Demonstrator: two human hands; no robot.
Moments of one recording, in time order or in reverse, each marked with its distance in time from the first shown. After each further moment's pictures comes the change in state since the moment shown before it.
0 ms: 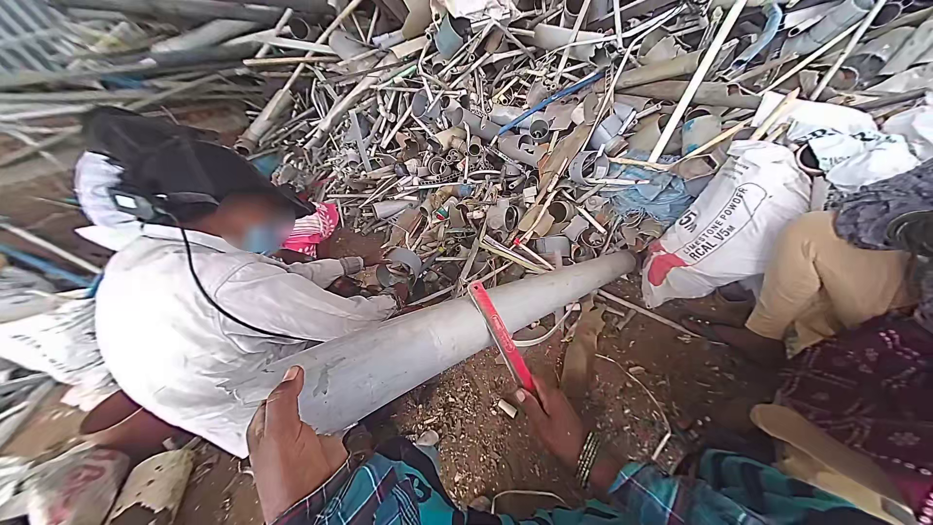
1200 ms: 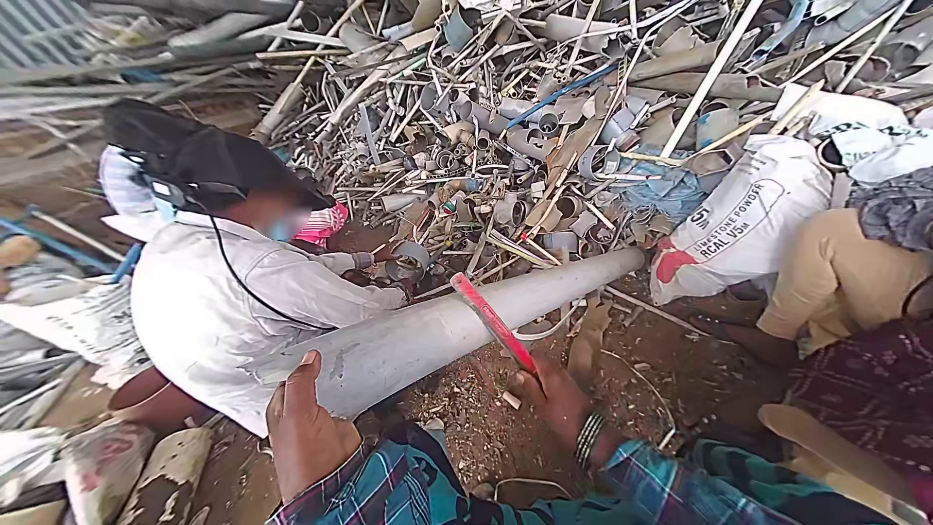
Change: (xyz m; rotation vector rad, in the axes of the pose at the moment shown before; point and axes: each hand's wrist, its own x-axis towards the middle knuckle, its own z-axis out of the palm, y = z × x) left_hand -0.006 0.004 -0.001 0.029 -0.002 0.003; right_hand -0.008 -0.043 -0.012 -0.347 -0.016 -0.008
